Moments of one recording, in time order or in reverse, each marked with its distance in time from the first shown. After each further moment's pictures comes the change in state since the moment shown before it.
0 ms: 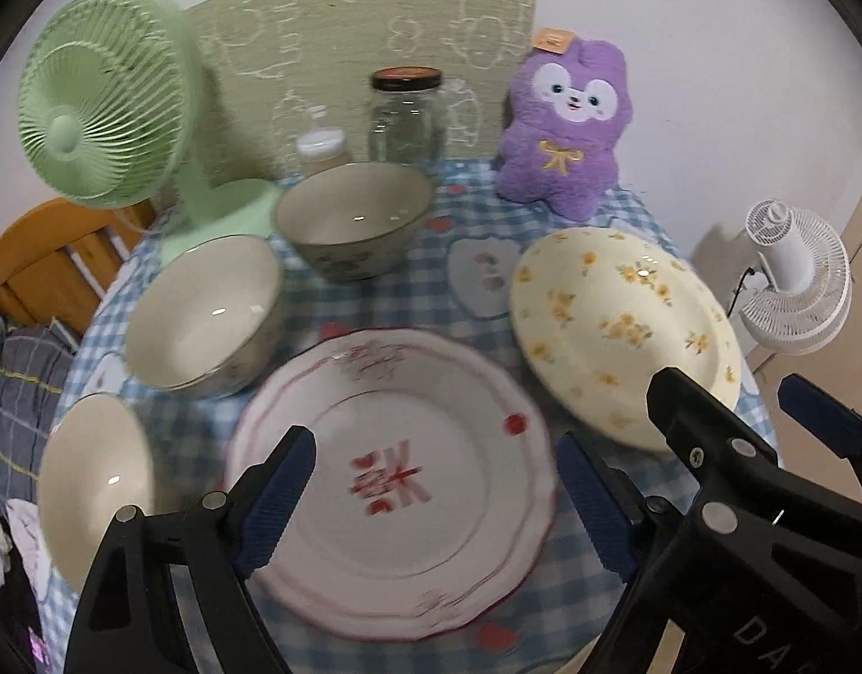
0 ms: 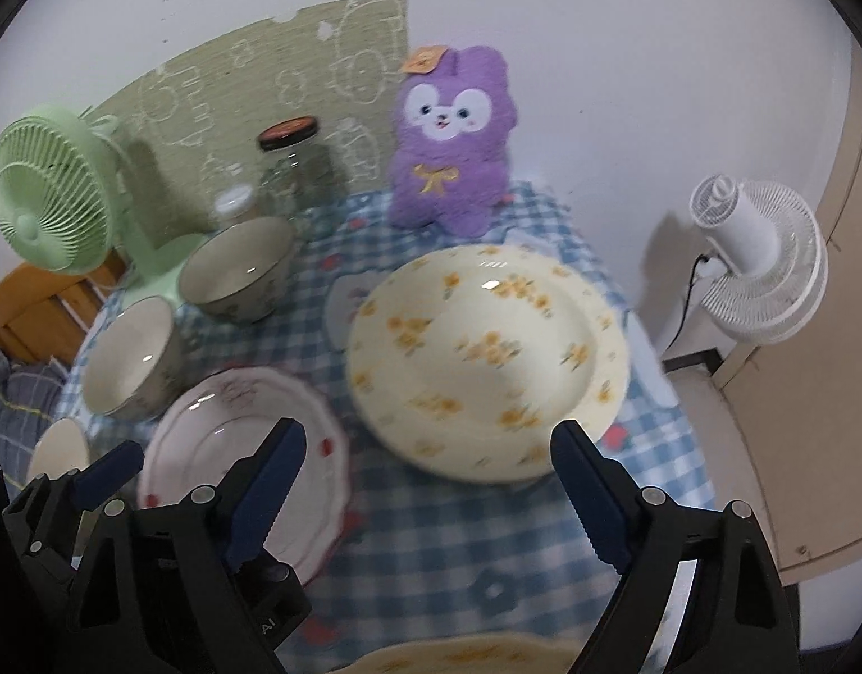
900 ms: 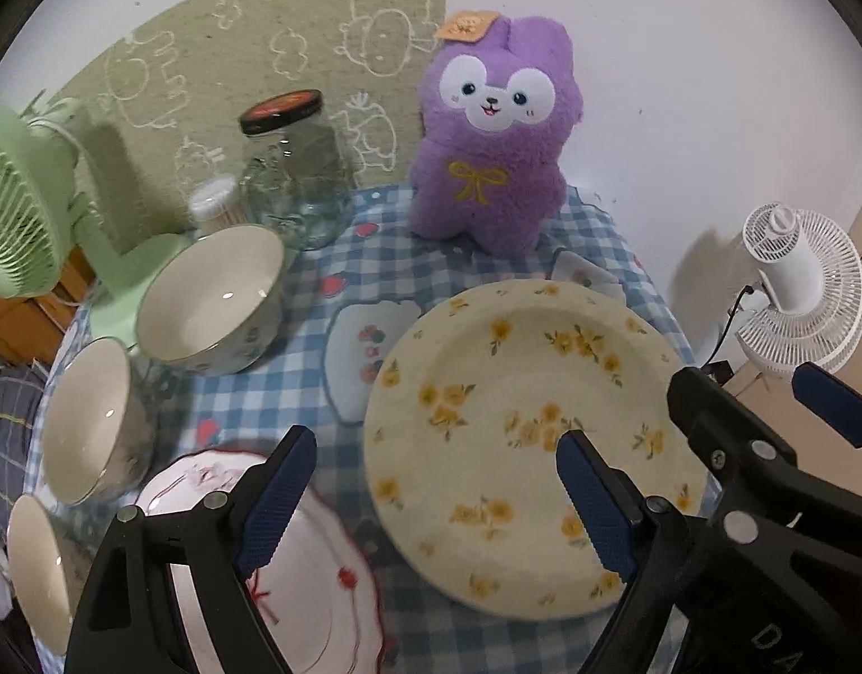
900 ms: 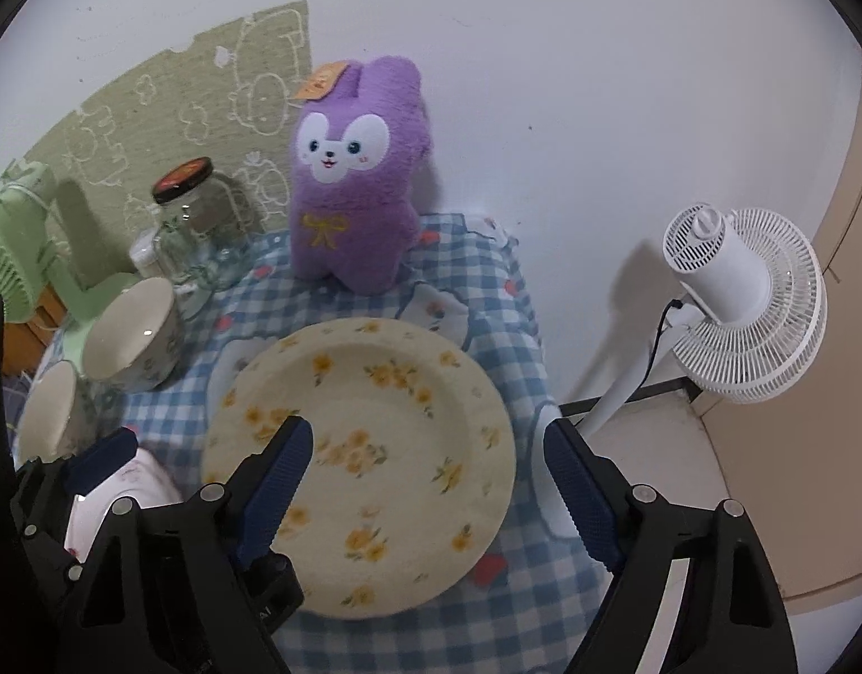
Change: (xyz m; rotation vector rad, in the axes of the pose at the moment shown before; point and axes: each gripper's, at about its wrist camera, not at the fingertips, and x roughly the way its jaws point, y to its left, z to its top) left arm 0.058 -0.084 0.065 0.048 0.015 0.018; right arm 0.052 -0.087 0.064 -0.010 0.014 -0.028
